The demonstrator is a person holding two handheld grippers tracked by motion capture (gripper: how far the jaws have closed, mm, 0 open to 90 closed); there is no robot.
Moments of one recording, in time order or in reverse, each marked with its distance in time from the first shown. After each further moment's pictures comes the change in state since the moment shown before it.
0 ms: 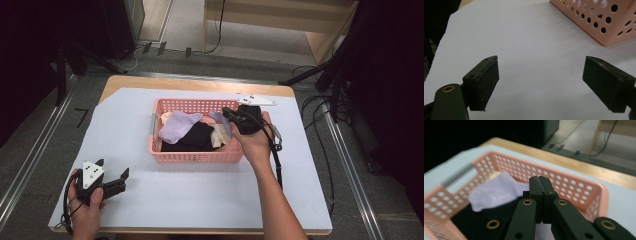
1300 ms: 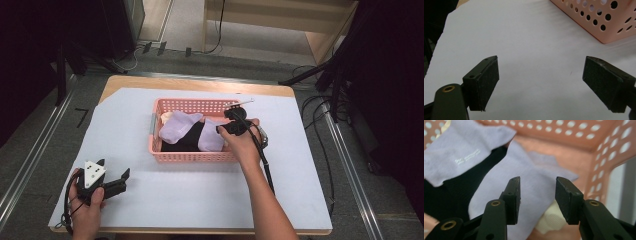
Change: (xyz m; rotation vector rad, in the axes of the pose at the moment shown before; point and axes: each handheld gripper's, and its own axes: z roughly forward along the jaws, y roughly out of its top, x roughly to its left) left arm -0.001 0.001 0.002 0.015 -0.002 0.012; right arm -0.009 -0.030 0.064 0.472 -0.158 0.199
